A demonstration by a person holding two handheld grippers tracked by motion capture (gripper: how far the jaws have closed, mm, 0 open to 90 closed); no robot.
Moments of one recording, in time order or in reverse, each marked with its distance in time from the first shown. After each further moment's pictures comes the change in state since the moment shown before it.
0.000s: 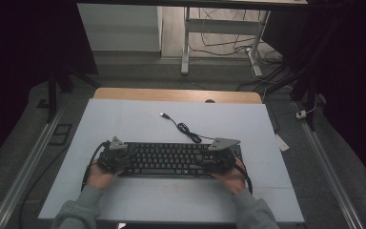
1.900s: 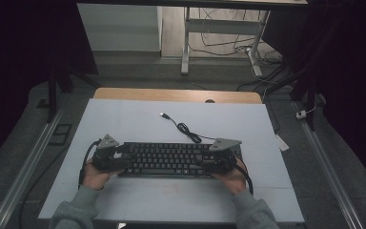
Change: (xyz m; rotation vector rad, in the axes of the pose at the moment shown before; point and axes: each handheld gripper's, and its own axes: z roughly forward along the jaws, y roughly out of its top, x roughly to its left) left arm 0.006 0.000 -0.020 -0.146 -0.072 -0.075; right arm 0.001 -0.002 -0.003 -0.010 -0.003 0.005
